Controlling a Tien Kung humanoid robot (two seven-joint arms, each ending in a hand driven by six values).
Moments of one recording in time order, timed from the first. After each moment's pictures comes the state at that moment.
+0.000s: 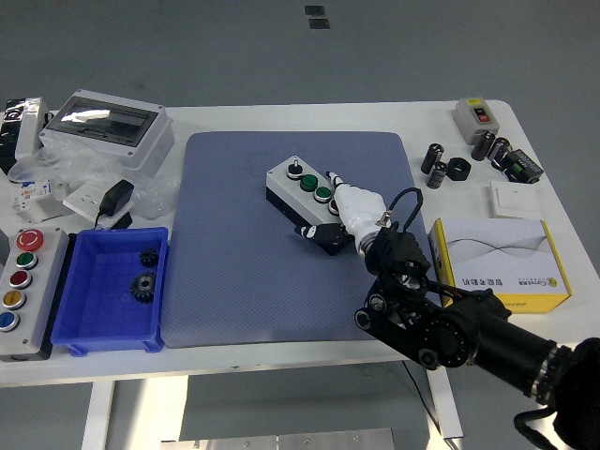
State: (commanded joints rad) left arm -0.04 0.13 -1.50 -0.18 1.46 0.02 0.24; right arm 0.66 -0.04 0.50 0.99 -1.88 -0.35 -0.57
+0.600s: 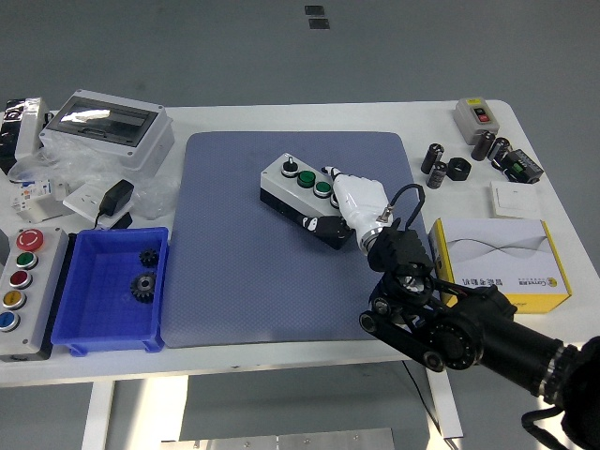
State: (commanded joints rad) left arm -0.04 0.12 -1.49 -0.18 1.45 0.02 0.23; right arm 0.66 -0.09 0.48 1.04 -1.93 -0.42 -0.50
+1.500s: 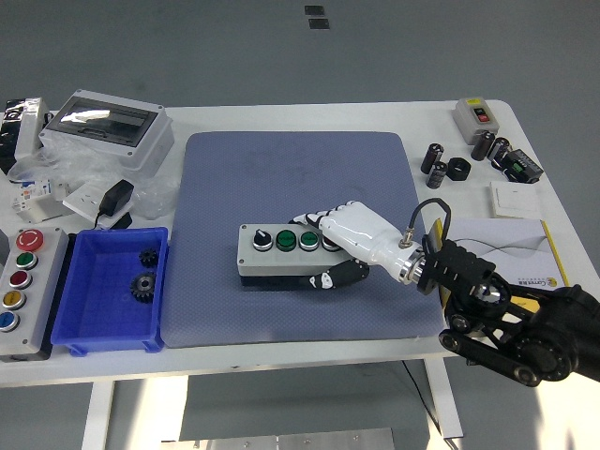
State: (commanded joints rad) left arm -0.05 0.12 -1.52 -0.18 1.48 0.02 0.23; right arm 0.67 -0.40 0.31 1.25 -1.91 -0.34 0.04
